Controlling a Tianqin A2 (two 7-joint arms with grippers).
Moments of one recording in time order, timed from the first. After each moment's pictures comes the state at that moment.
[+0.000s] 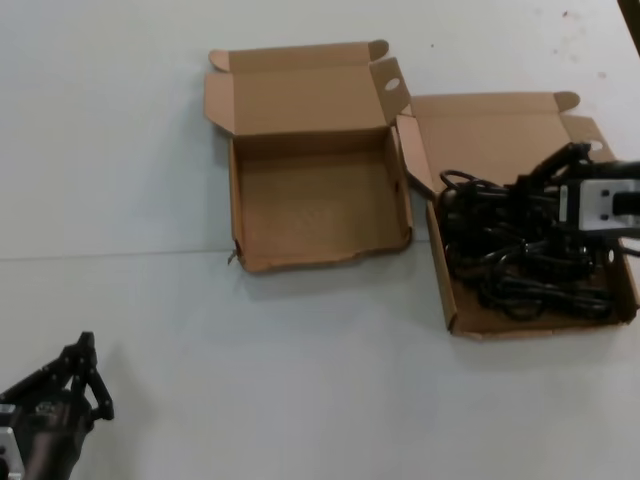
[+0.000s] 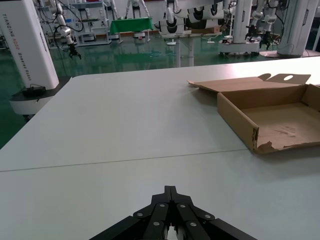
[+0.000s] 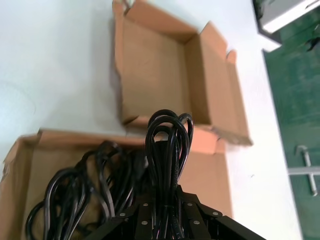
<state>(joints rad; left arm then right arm) 0.00 -0.30 1.60 -1.60 -1.80 0.00 0.00 0.92 0.33 -1.49 1.33 0.71 -1.25 -0.25</state>
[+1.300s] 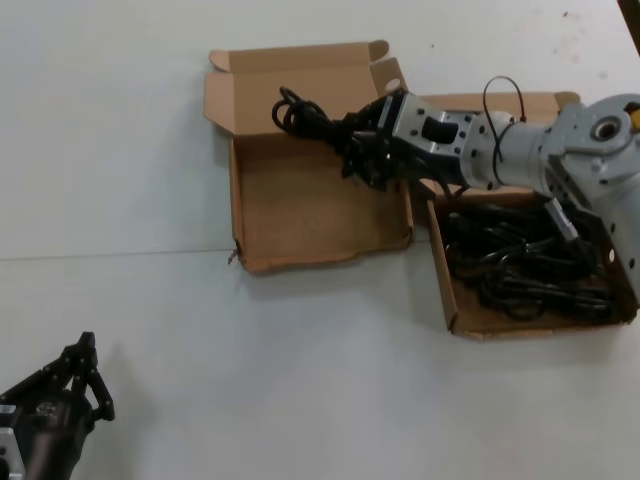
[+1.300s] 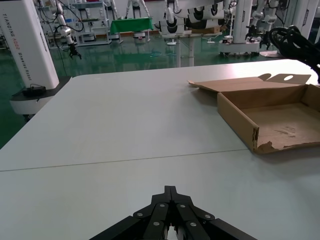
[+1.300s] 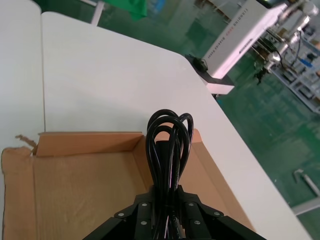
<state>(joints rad) 0.00 -0.30 1.60 -1.60 -1.80 0.00 0.00 1.25 0.08 -1.77 0.61 1.09 -0.76 -0.25</state>
